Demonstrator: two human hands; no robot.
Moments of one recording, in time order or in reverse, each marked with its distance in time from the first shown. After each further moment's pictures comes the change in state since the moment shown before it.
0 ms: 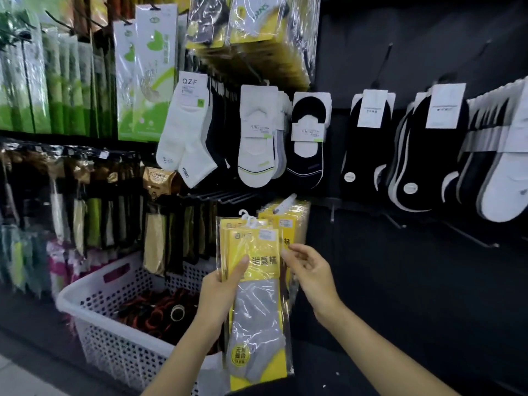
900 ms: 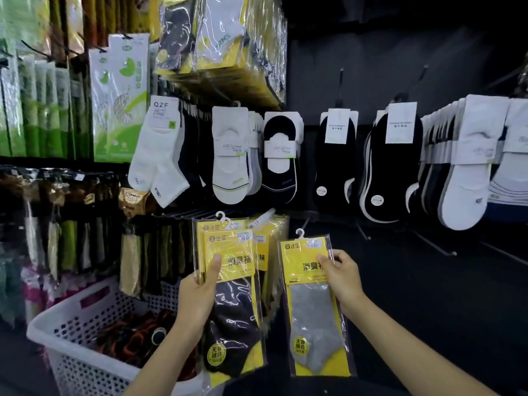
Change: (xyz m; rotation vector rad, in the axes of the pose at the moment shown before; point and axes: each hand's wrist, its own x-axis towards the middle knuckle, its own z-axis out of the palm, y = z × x) left_hand 0.004 0.027 0.024 0.111 0.142 0.092; right_hand 0.047 0.000 -0.099 -0.075 0.255 0.031
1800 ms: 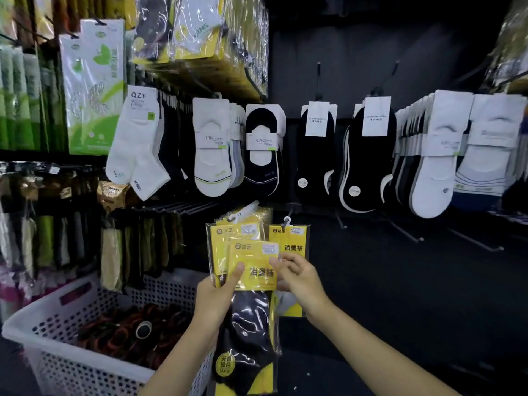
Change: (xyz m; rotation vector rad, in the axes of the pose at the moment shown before) left_hand -0.025 -0.014 0.047 -0.140 -0.168 -0.066; right_hand -0.056 -0.010 0.014 0.015 -0.293 0.052
